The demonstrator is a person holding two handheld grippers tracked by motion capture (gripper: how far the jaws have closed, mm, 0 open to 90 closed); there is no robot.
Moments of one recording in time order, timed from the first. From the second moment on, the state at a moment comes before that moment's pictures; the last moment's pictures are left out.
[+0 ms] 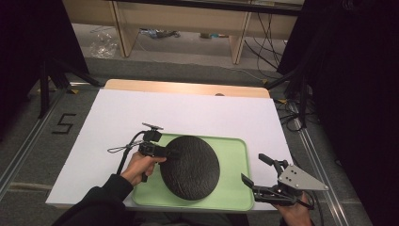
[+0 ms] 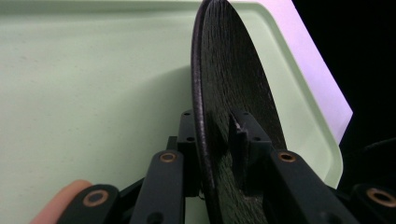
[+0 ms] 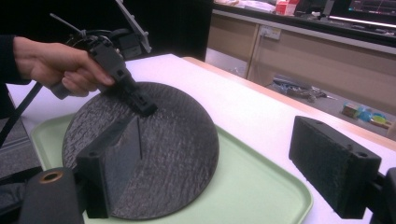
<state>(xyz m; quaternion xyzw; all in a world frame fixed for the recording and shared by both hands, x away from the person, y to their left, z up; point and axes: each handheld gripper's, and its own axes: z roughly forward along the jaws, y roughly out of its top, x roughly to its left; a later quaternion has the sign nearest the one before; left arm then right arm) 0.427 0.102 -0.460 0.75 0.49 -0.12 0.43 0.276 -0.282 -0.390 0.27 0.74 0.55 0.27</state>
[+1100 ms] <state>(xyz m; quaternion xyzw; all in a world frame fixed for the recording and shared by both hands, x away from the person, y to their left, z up) 0.427 0.095 -0.463 0.83 0.46 -0.10 0.30 0.276 -0.280 -0.391 0.27 0.75 0.54 0.27</state>
